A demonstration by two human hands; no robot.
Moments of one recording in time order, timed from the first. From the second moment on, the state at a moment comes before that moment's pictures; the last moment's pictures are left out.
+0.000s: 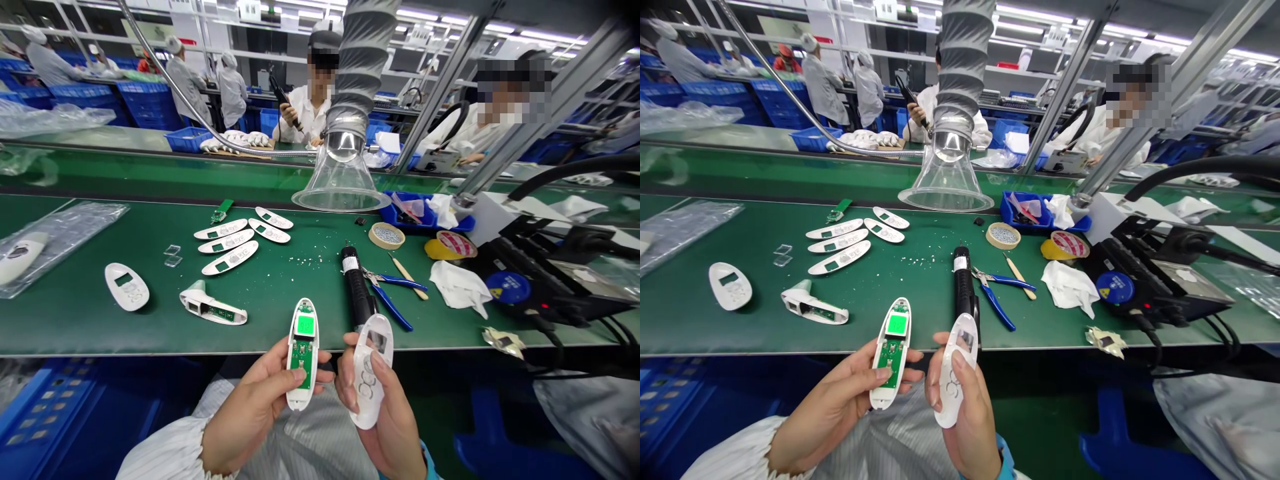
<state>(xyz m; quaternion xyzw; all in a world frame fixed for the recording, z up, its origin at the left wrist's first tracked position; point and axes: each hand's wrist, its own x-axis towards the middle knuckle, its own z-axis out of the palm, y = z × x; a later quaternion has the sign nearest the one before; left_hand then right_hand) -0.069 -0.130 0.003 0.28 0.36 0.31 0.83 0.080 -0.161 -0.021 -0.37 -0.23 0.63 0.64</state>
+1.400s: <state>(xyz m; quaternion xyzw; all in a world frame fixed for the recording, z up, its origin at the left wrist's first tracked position) 0.298 -0.161 0.039 0.57 0.23 -0.05 0.78 0.475 -0.217 -0.049 -0.50 0.02 0.14 0.85</state>
